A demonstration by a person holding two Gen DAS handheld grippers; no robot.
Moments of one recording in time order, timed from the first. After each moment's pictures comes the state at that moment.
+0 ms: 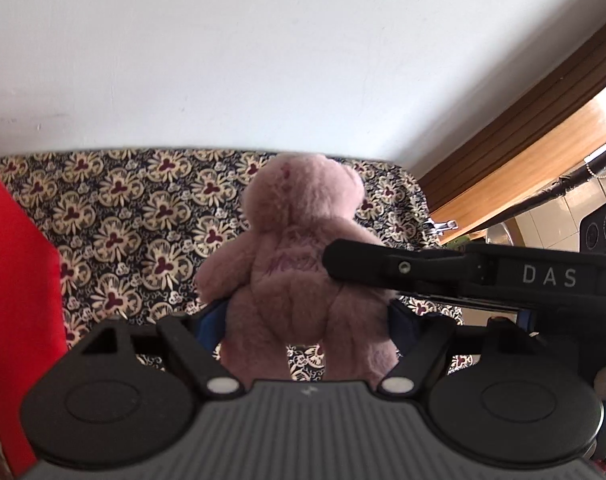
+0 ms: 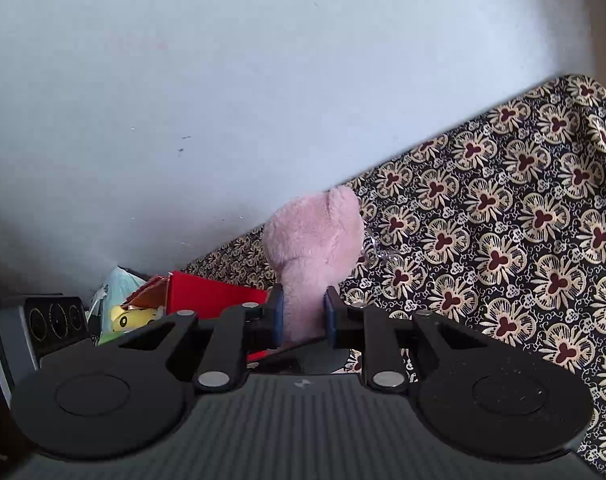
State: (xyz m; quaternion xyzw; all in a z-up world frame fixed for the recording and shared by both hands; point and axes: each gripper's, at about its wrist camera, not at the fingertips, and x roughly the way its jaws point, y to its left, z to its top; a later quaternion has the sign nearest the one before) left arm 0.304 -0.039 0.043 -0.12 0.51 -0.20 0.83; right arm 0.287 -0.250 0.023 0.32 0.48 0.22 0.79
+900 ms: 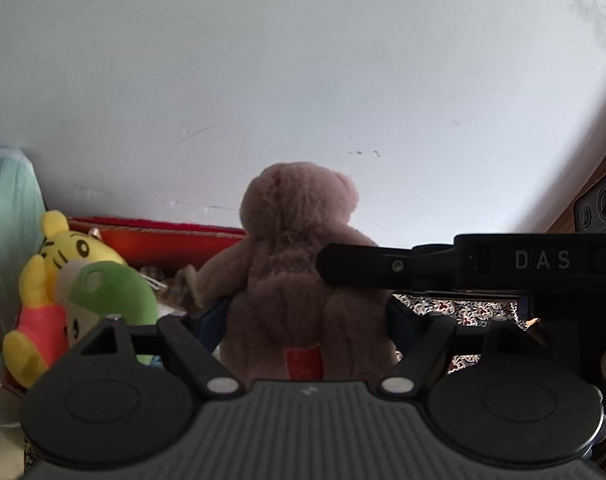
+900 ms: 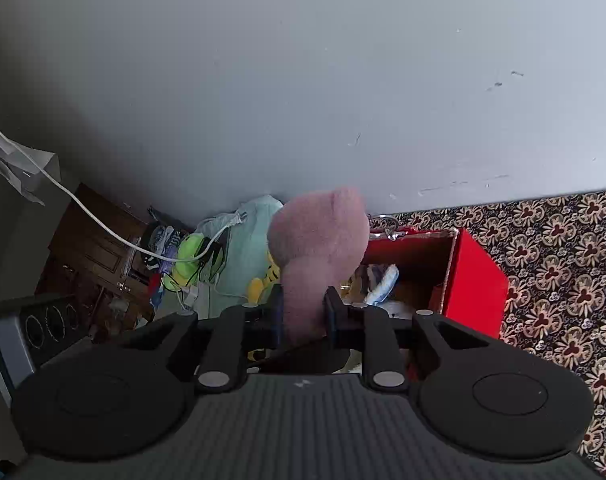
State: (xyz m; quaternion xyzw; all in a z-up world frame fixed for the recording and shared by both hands) left arm 0.198 0.121 0.135 -0.10 0.41 -0.02 0.91; right arm 0.262 -0.064 0.091 0.26 0.43 0.43 0.75
